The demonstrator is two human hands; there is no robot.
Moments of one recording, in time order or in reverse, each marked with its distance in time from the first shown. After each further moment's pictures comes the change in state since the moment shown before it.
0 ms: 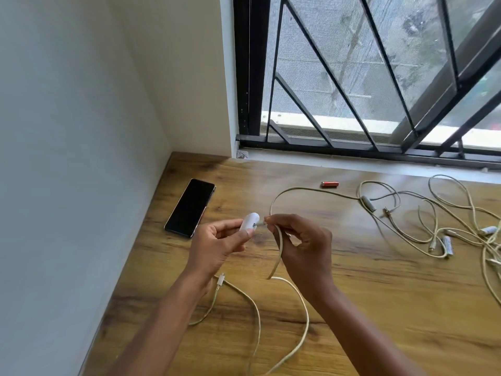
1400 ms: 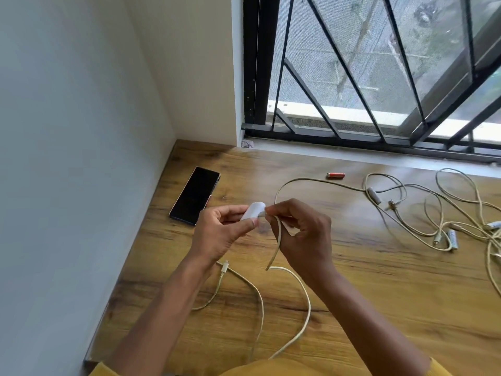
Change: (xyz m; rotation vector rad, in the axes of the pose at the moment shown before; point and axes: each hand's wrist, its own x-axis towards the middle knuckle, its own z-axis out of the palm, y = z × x) left_hand 0.006 -0.001 -0.006 0.075 -0.033 0.088; right_hand 0.006 -0.004 0.004 -0.104 -0.078 -0.101
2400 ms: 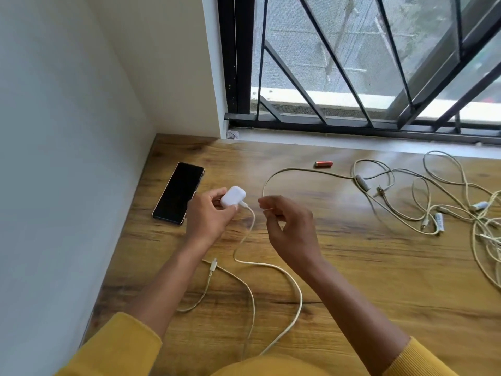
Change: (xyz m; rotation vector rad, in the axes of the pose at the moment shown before) left_hand 0.063 -0.033 0.008 0.565 0.195 0.157; right_hand -0.006 0.040 0.008 -0.127 -0.072 0.207
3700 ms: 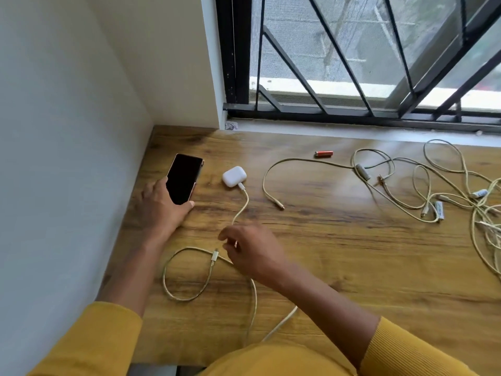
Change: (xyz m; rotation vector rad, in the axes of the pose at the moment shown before) left_hand 0.026 -0.058 -0.063 0.579 0.040 -0.201; right_hand -0.030 -0.031 0.042 -0.267 -0.571 -0.050
